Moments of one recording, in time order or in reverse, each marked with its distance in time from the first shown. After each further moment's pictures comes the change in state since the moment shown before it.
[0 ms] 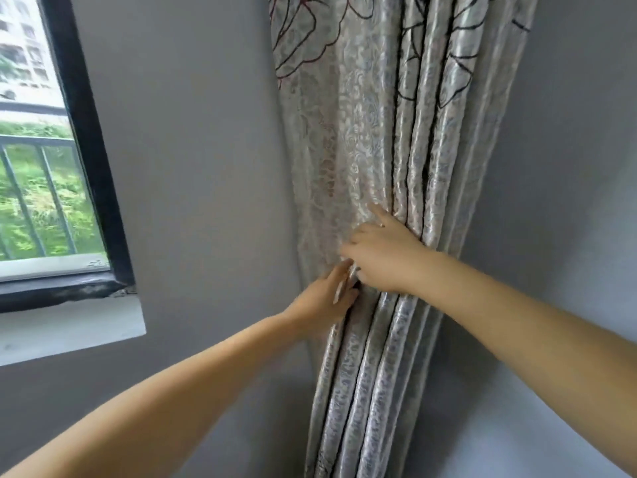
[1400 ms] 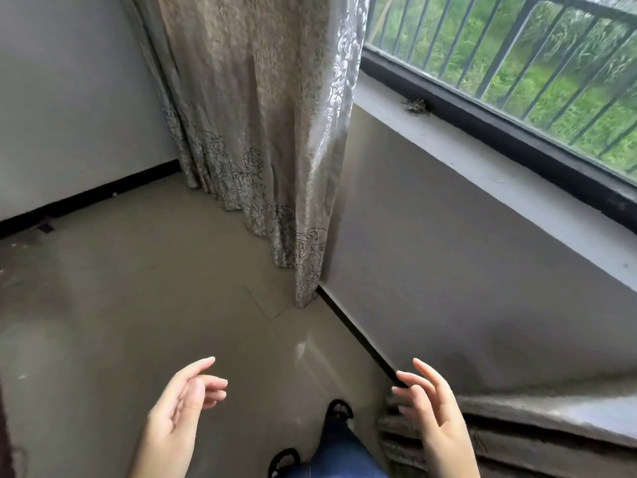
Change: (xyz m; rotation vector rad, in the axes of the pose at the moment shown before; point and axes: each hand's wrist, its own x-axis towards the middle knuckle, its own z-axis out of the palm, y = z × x) left_hand -0.710 -0.051 -0.096 -0.163 1.562 -1.151; right_hand -0.027 -0.578 -0.069 2.033 -0.474 -0.260
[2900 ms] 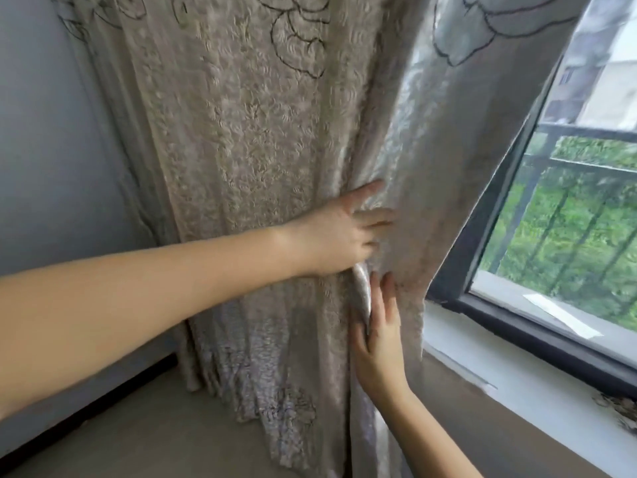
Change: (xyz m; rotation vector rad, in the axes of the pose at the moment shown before) left_hand 0.705 0.339 0.049 1.861 -0.011 2.071; right_hand 0.529 -0.299 0.393 -0.402 0.238 -0.808
